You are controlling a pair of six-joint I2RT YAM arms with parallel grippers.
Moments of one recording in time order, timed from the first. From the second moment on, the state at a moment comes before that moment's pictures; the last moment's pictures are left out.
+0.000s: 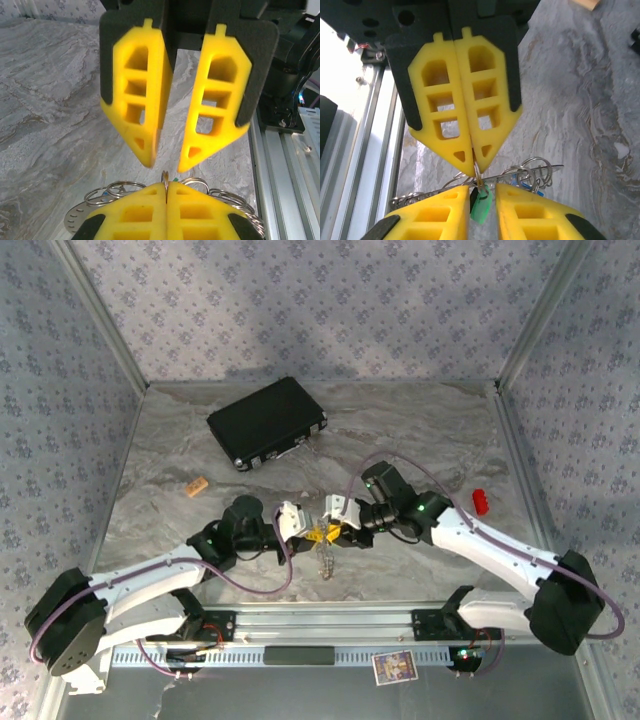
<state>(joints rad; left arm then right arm) -0.86 1.04 0.41 0.27 0.51 0.14 0.76 1.18 0.82 -0.44 -0.59 -0.55</state>
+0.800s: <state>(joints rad) -0.86 1.04 0.29 0.57 0.48 0.00 0.73 1.21 0.74 -0.25 -0.70 -0.41</state>
